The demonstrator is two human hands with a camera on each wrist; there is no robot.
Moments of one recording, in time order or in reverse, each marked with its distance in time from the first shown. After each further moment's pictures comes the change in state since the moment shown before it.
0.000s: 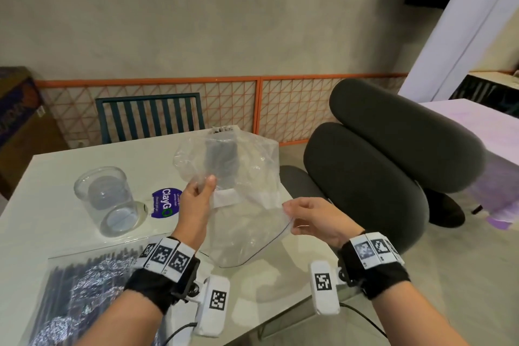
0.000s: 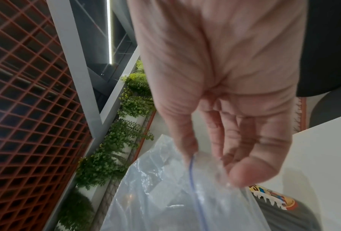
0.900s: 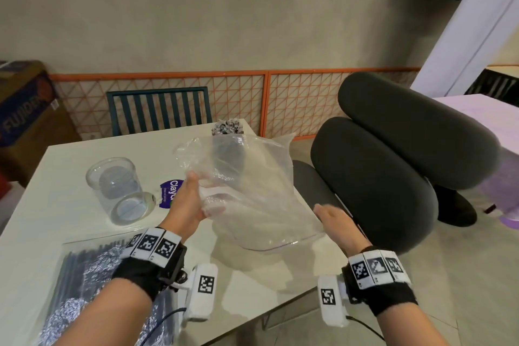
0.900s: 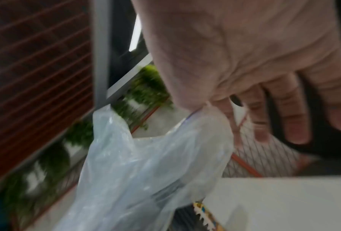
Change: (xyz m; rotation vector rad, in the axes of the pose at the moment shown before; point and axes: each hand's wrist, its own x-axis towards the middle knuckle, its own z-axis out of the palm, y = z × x) left_hand 0.009 -0.001 -0.026 -0.017 -0.059 -0.236; right_hand -0.008 0.032 -0.012 -0.513 0.394 0.059
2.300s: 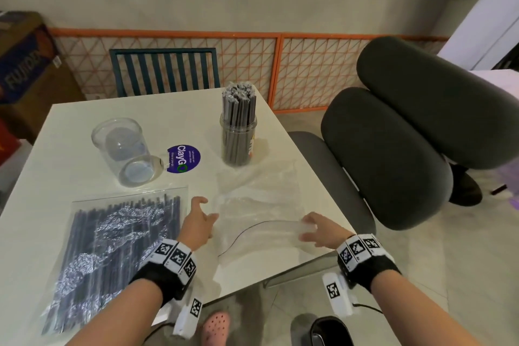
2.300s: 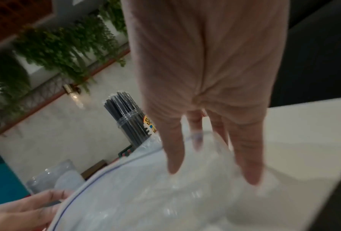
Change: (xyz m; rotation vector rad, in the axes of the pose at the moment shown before) left_hand 0.001 -0.119 -0.057 0.733 0.034 -0.083; right_hand 0.037 0.074 0.054 -0.409 -0.399 0.060
